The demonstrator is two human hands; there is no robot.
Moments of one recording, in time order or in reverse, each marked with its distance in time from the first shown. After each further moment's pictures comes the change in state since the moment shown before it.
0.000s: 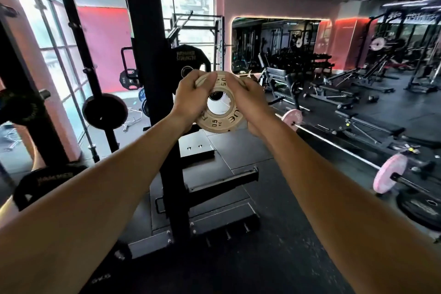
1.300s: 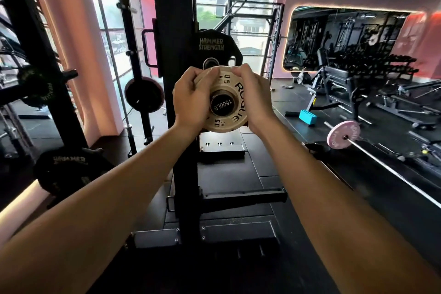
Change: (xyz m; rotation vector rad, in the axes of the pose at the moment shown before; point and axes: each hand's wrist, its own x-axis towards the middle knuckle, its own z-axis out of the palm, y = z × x) left_hand 0.104 -0.095 0.053 -0.040 0.403 0.097; right_hand 0.178 0.081 0.035 0.270 -0.243 -0.016
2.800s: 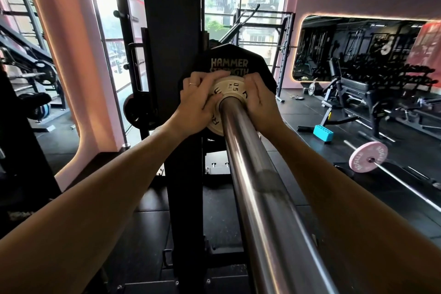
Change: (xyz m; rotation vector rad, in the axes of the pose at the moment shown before) left_hand 0.249 -0.198 0.009 0.684 -0.405 0.357; right_hand 0.287 0.137 0.036 -0.354 -0.096 -0.388
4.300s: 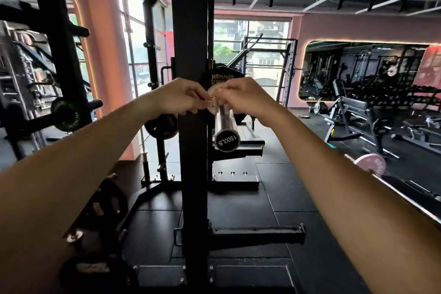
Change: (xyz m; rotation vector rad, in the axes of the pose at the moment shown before) left_hand -0.113 0.216 -0.171 -0.074 -0.396 -0.364; right_hand -0.142 -0.234 -0.087 -0.153 -0.389 0.137
